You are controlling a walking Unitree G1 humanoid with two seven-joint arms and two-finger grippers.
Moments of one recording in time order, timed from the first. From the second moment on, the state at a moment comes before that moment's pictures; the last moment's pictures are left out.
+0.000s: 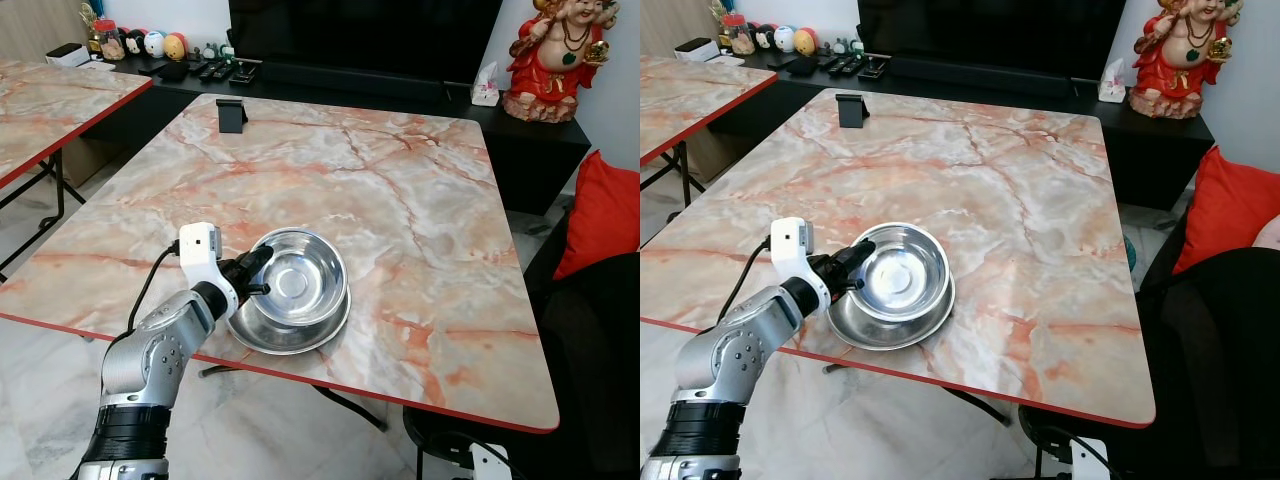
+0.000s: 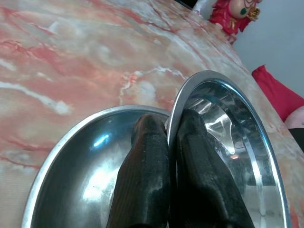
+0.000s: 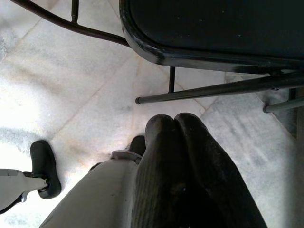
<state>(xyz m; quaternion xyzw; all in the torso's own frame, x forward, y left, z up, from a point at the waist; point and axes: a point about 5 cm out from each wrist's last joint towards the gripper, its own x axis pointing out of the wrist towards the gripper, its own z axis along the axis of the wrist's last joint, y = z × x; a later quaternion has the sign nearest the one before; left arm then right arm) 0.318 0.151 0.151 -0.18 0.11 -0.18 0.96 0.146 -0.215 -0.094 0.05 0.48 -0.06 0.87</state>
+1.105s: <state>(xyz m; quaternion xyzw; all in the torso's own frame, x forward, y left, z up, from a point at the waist) 0.318 0.151 0.141 -0.17 0.14 -0.16 0.96 0.145 -0.215 -0.095 0.05 0.48 -0.06 0.87</state>
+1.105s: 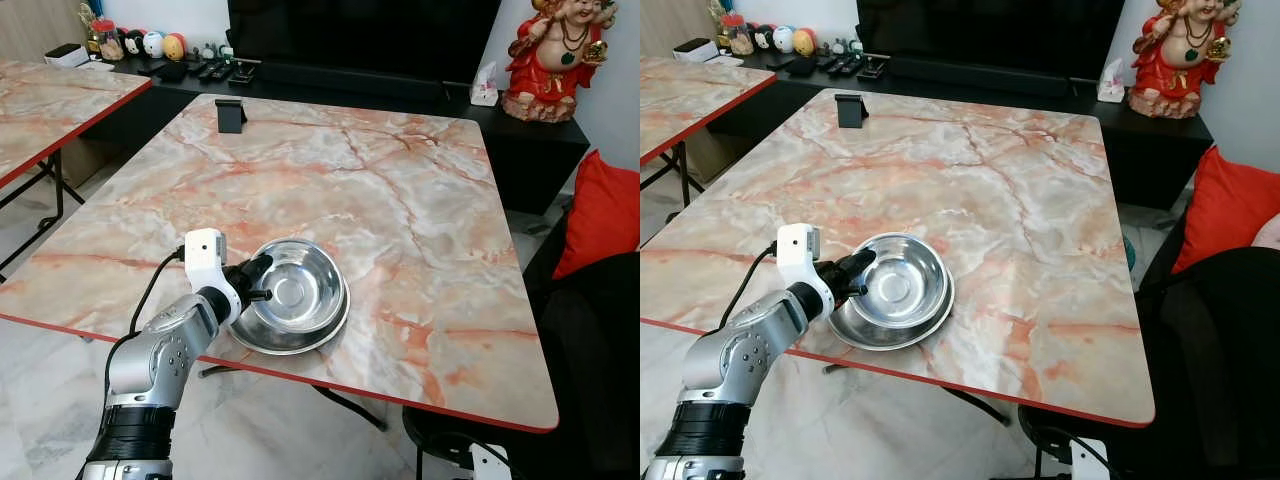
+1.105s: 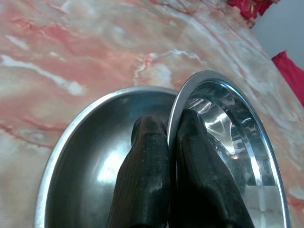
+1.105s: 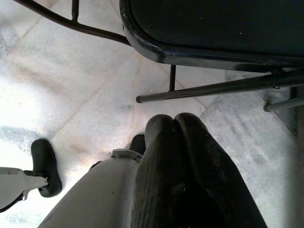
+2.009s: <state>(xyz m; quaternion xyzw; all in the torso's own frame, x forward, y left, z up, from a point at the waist) 0.320 0.155 0.138 -0.14 0.14 -0.13 0.97 0.145 -0.215 -0.095 0.05 0.49 -0.05 0.87</state>
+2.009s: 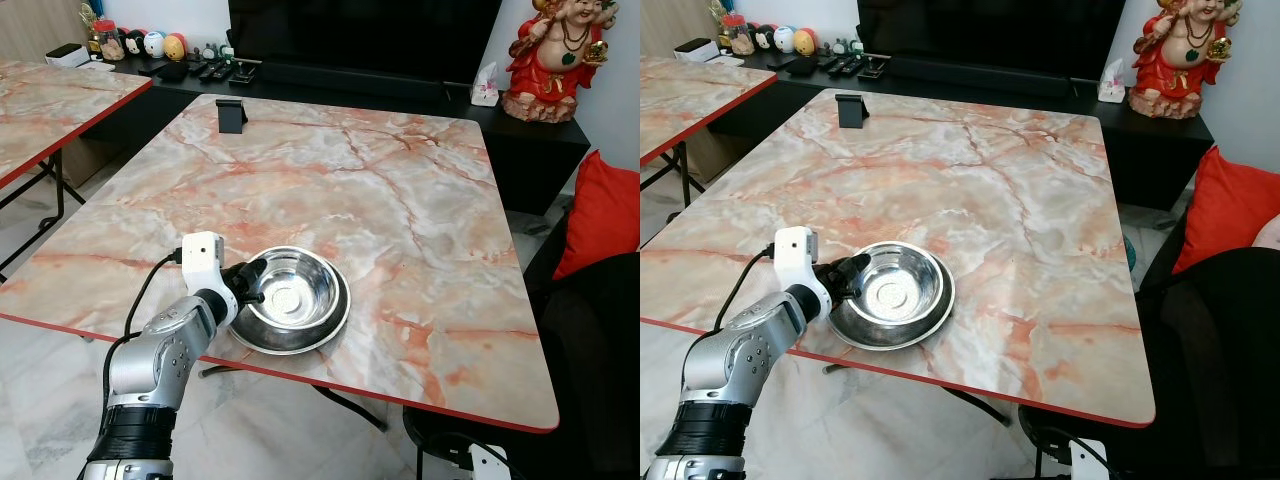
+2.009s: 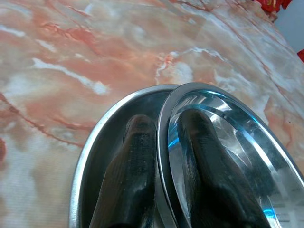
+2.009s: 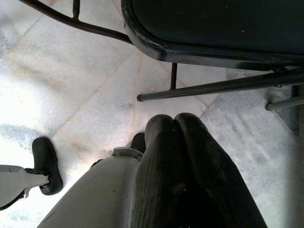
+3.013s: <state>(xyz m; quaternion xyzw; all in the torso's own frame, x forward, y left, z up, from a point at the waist) 0.326 0.153 0.155 0.03 0.05 -0.11 0.99 0.144 -0.214 -0.095 0.05 0.49 -0.05 0.87</state>
